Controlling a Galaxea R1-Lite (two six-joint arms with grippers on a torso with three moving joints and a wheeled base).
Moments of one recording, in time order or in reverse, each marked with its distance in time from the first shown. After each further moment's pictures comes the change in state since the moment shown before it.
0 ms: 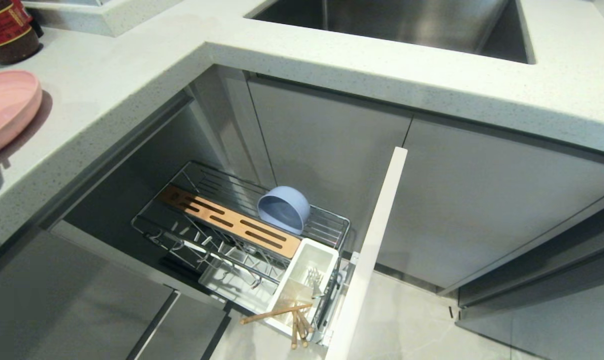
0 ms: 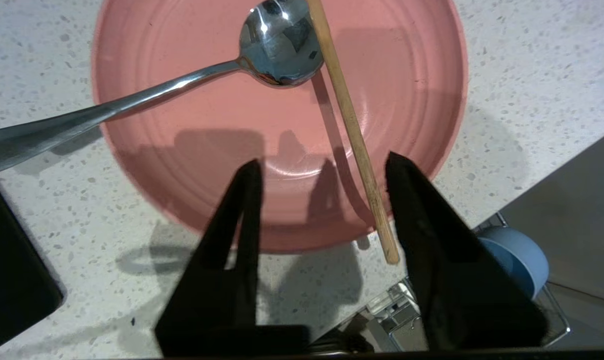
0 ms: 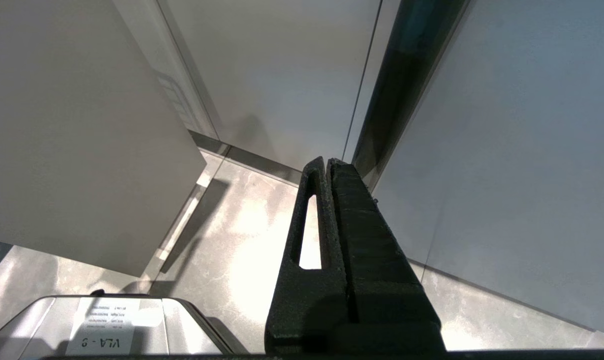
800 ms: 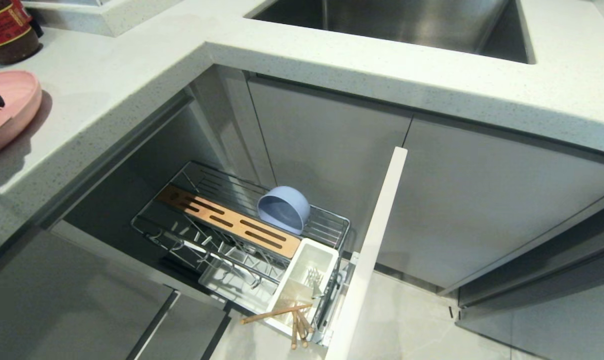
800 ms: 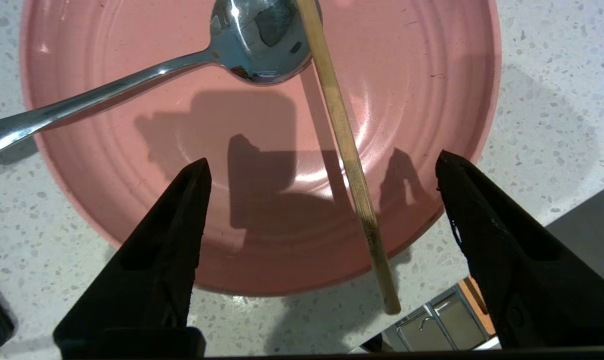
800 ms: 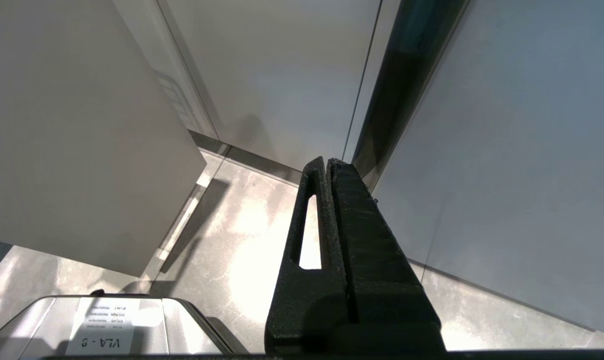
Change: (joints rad) left arm 0.003 0.085 0.003 -0.002 0.000 -0.015; right arm 0.000 0.000 0.000 0.000 0.000 0.000
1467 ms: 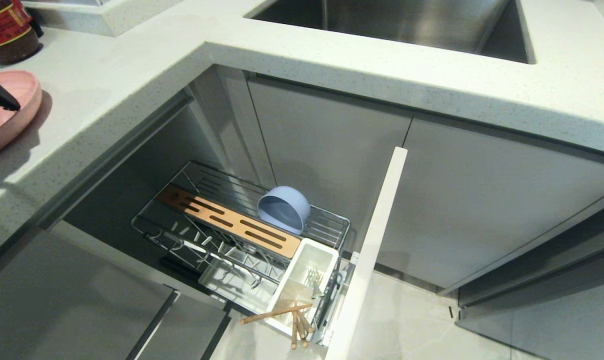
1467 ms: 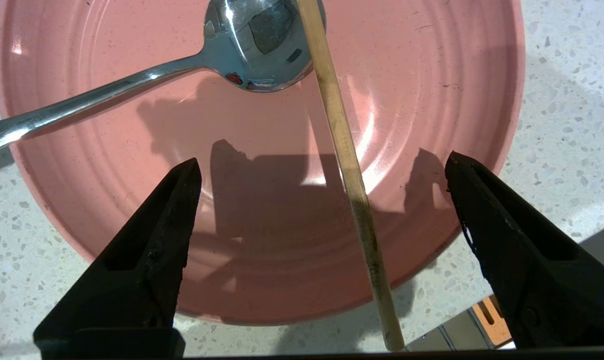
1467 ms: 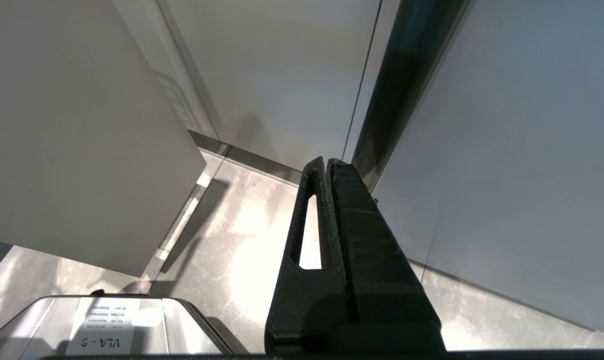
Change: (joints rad) left arm 0.015 0.037 0.000 -0.008 0.001 -0.009; right arm 0.000 0.000 0.000 0.000 0.000 0.000
